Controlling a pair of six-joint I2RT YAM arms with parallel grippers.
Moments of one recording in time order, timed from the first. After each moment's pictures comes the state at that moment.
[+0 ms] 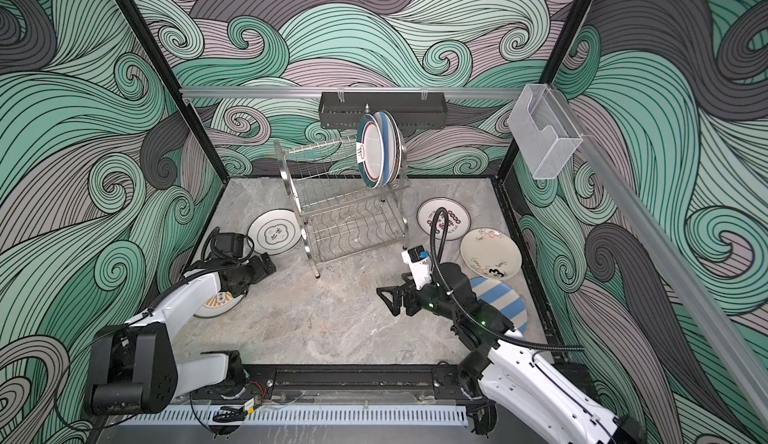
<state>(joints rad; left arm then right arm) 0.05 1.22 0.66 -0.53 0.05 -0.55 0.66 0.68 0.52 -0.32 -0.30 0.34</state>
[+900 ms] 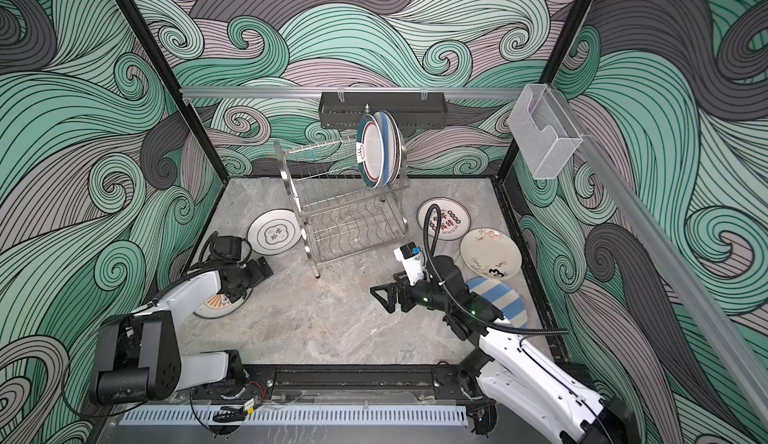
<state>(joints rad) 0.08 1.29 0.61 -0.47 0.10 -0.58 0.63 0.82 0.54 -0.24 -0.43 0.36</state>
